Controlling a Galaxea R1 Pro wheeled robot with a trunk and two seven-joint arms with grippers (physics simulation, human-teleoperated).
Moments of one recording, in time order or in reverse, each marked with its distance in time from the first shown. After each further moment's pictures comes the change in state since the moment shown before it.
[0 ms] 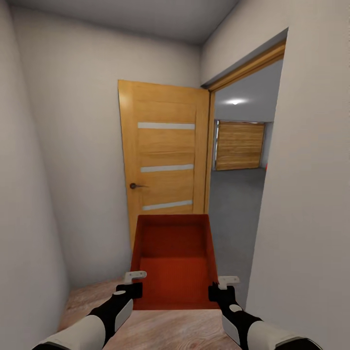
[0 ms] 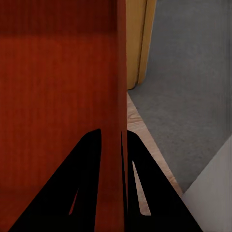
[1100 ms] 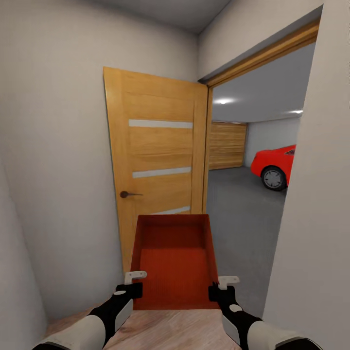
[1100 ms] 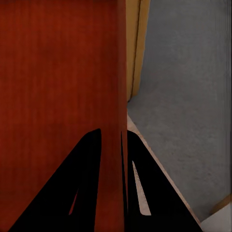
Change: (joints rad) left arm 0.000 -0.001 0.000 0.001 -0.001 -0.002 0.000; right arm 0.000 -0.001 0.003 0.000 -0.004 -0.002 0.001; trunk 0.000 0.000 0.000
